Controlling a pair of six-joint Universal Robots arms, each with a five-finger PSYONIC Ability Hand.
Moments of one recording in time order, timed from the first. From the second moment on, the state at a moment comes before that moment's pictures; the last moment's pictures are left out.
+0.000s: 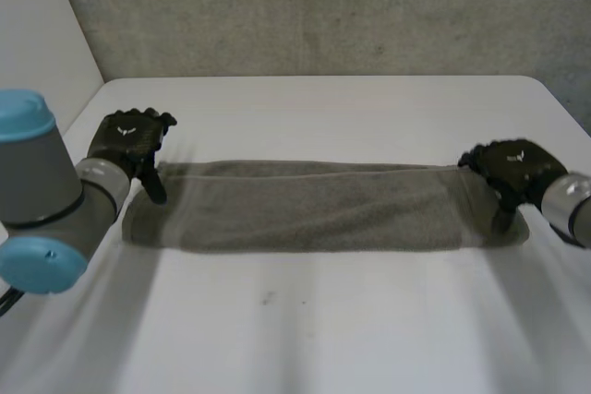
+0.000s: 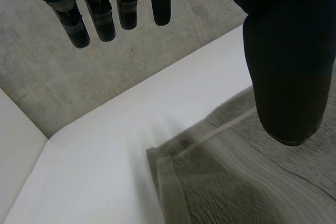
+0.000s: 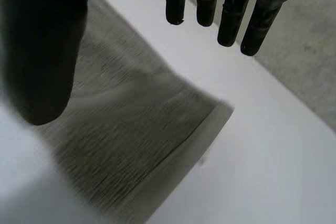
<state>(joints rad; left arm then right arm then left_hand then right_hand) 4.43 -1.99 -1.51 3.29 -1.58 3.38 1.60 -1.14 1.53 0.06 1.20 2.54 0.22 0.21 0.21 0.21 0.04 0.23 0.26 0.25 0.26 0.06</state>
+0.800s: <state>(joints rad) 4.43 -1.96 -1.63 3.38 -1.58 3.37 1.28 -1.07 1.64 -0.16 1.20 2.23 0.21 0.20 0.20 0.20 0.03 1.32 1.32 1.33 1.34 1.17</state>
